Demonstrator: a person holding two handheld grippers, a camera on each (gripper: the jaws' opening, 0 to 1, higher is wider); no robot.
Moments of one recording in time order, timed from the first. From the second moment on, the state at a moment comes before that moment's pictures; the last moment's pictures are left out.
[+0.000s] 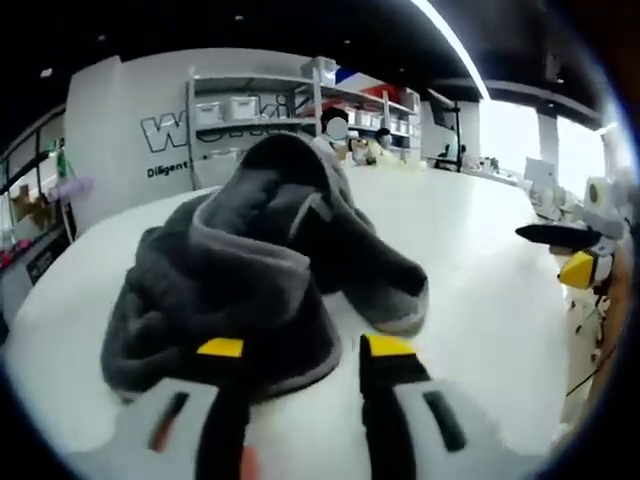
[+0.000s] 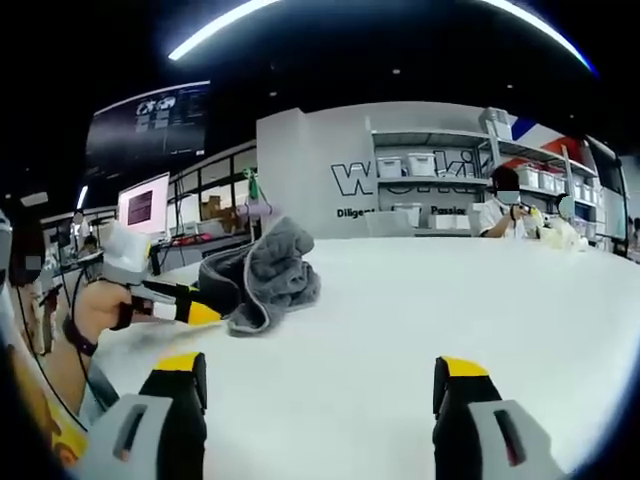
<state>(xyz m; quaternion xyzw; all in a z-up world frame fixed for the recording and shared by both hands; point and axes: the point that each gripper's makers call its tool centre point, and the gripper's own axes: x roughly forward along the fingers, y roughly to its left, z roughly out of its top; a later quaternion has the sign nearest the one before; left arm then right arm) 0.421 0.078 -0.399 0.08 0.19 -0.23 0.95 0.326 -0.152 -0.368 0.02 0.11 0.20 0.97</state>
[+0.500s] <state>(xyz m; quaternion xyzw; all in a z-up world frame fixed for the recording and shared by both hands) 0.421 0.067 -0.391 0.09 0.18 -0.24 0.95 0.323 -0.155 -0.366 0.02 0.10 0.20 0.97</state>
